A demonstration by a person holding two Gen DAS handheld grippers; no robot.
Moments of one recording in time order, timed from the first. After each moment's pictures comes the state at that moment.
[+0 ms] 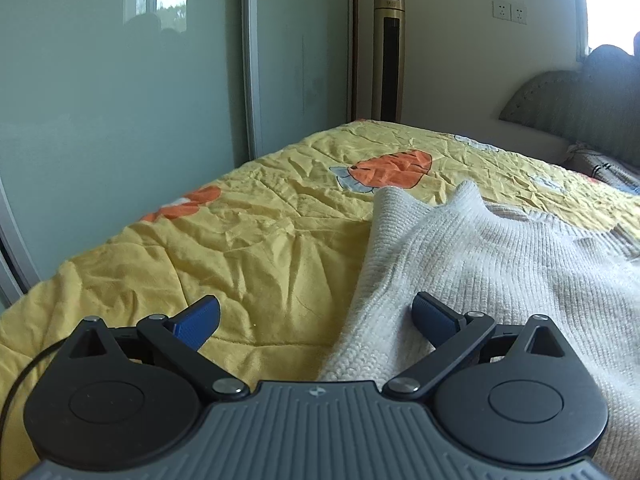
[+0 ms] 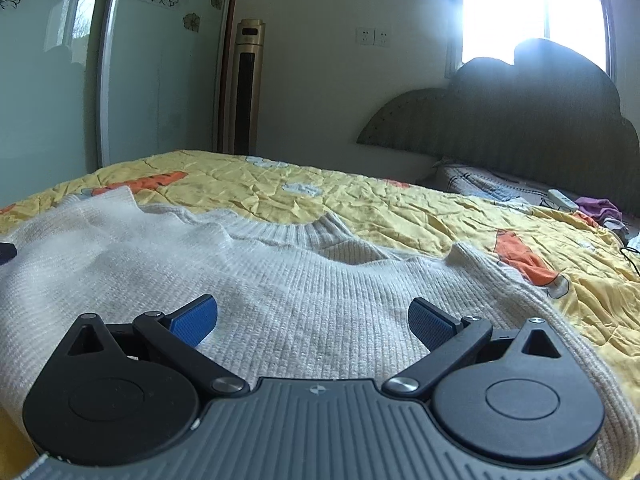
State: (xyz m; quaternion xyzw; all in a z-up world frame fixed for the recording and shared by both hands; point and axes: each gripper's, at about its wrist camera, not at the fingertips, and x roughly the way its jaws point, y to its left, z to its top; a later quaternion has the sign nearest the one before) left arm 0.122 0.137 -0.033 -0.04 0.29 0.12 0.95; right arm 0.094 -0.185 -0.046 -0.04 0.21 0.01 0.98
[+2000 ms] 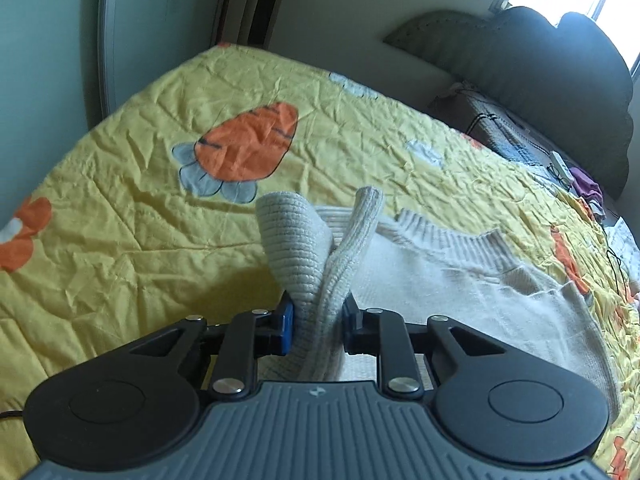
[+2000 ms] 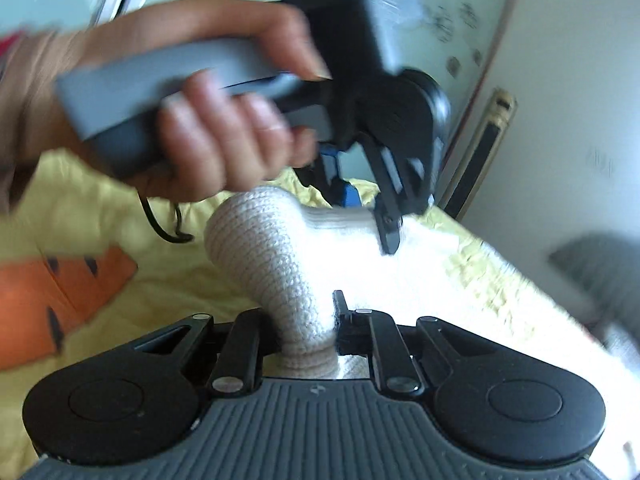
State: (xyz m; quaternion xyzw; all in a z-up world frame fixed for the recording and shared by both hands) left arm 0.219 0.130 0.033 -0.11 0.43 -0.11 0.89; right arm 0.044 -0.003 -0.005 -0.21 0.17 0.29 0.92
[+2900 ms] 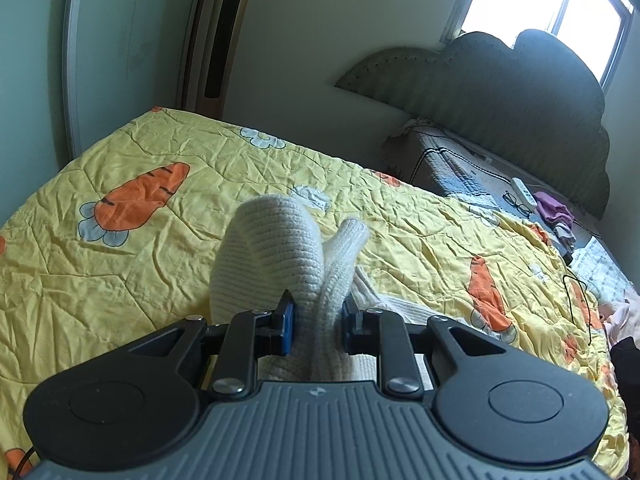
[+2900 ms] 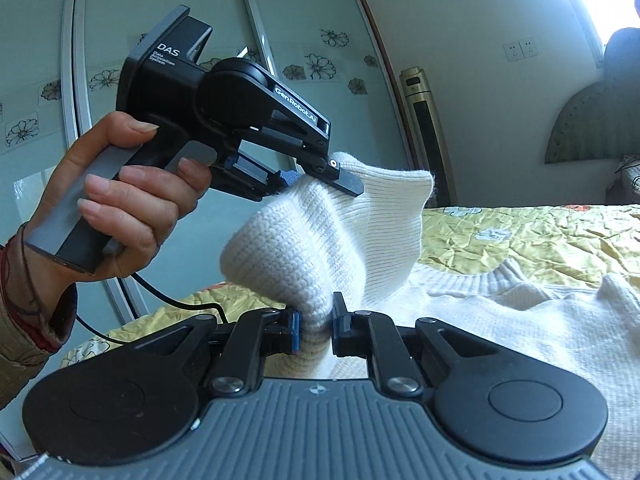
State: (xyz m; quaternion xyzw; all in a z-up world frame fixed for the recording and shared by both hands) left arm 0.170 -0.032 0.112 -0.11 0.37 -0.11 0.92; right arm 0.029 -0.238 0.000 0.10 0.16 0.34 0.92
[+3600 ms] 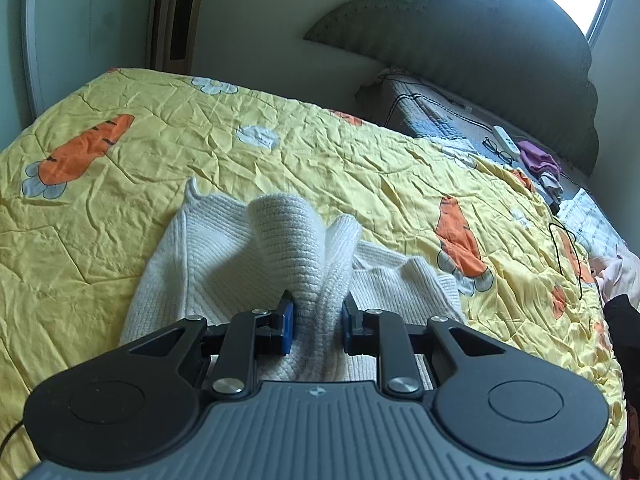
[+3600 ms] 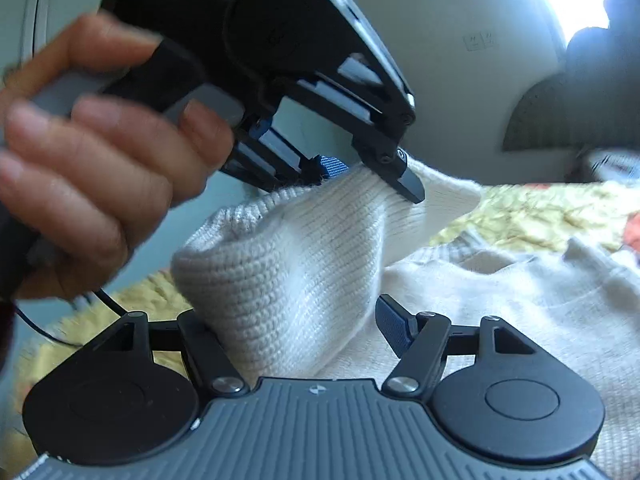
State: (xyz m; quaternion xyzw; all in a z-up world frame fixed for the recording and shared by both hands) left arm 0.160 -0.103 0.073 -0.09 0.42 -0.14 0.89; right arm 0.028 -0.213 -0.021 0.06 0.17 0.25 0.95
